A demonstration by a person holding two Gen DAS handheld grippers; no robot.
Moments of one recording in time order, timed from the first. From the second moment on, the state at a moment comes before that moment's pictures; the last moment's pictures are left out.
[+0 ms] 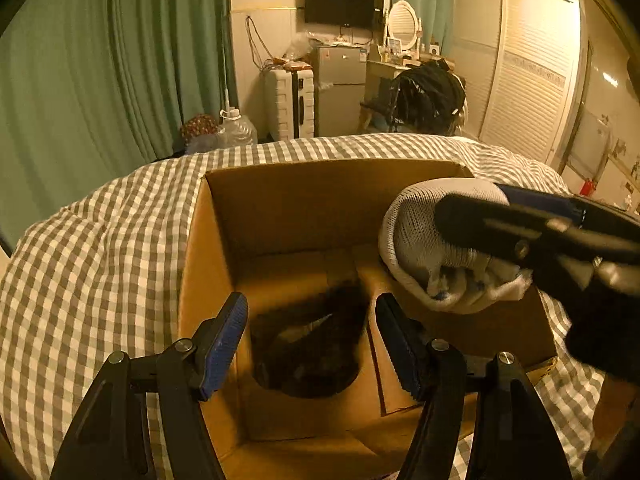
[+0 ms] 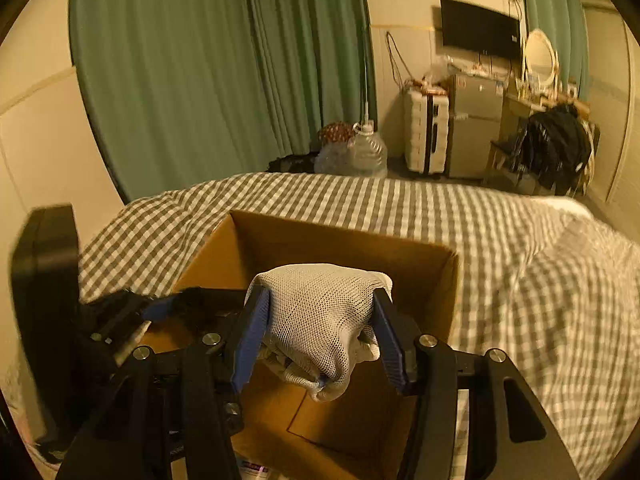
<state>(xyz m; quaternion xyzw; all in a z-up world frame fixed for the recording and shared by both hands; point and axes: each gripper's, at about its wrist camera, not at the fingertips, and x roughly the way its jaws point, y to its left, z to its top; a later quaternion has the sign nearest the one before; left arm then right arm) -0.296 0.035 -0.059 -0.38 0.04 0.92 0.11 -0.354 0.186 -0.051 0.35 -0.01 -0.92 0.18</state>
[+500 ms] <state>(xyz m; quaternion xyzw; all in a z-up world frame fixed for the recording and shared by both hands) -0.209 0.000 -0.006 -0.34 0.01 0.94 0.08 -0.276 0.212 0.021 0.27 -0.02 -0.95 0.15</state>
